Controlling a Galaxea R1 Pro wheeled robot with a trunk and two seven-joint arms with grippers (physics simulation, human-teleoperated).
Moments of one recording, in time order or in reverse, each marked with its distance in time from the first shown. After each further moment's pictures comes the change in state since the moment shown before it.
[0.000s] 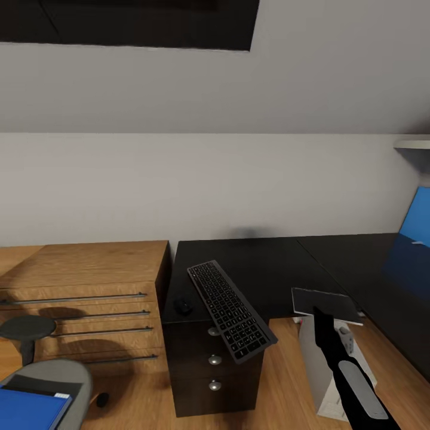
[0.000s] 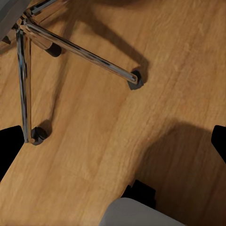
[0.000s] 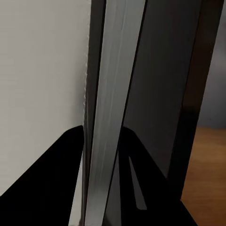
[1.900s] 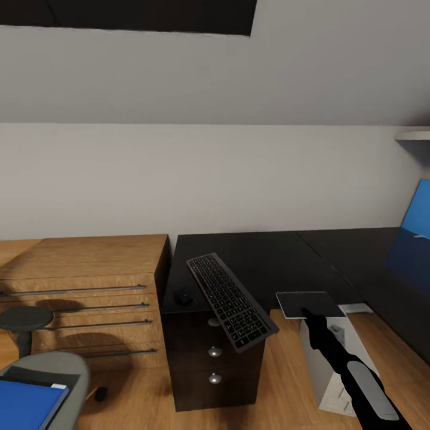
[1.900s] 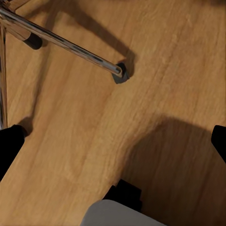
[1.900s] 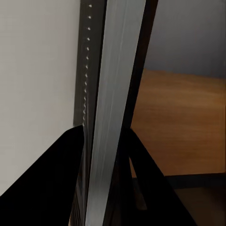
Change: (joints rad) left arm 0.000 -0.034 0.001 -0.011 -0.022 0.001 0.001; right arm 0.003 -0.051 0.007 0.001 0.002 0.287 0.004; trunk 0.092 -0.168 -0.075
